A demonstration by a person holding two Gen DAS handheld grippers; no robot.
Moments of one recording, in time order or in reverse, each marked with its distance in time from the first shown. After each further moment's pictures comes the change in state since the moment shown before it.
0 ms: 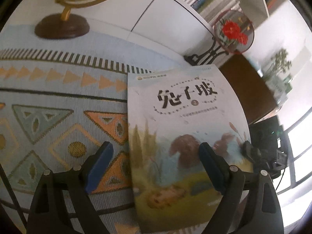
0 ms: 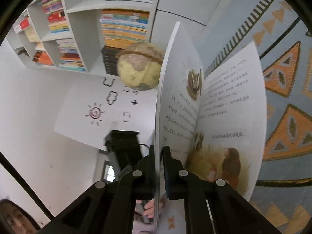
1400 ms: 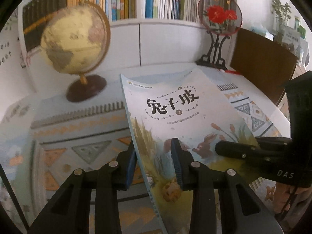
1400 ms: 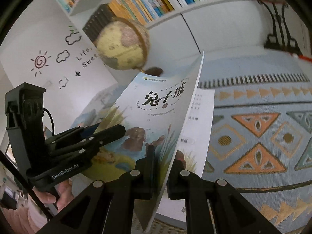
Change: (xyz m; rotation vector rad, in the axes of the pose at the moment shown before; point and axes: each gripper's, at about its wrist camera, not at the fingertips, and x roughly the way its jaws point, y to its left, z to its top) left arm -0.054 -0.082 -0.017 0.403 -0.152 0.466; right arm 0.029 0.080 -0.049 -0.575 -0.013 -0.679
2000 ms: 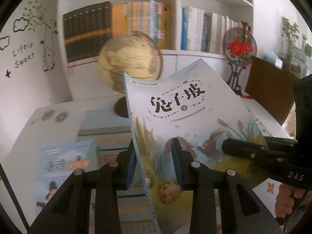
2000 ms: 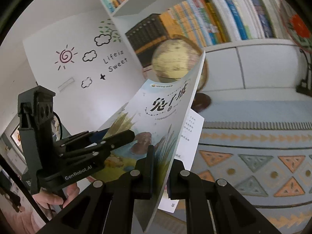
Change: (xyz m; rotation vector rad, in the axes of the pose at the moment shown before) left arm -0.099 0.088 0.005 -0.088 -0.114 0.105; right arm 0.014 0.145 0.042 -0.138 -0.078 0.098
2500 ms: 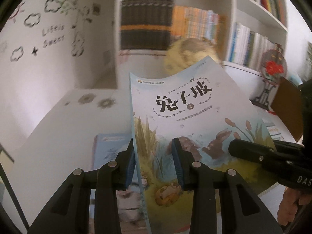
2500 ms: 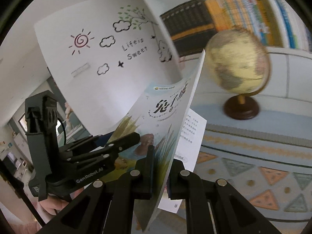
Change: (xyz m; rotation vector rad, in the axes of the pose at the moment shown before) left arm -0.027 0.138 -0.022 -0.162 0.012 0.119; right arm 0.101 0.109 0.021 -0.067 0.097 0.094
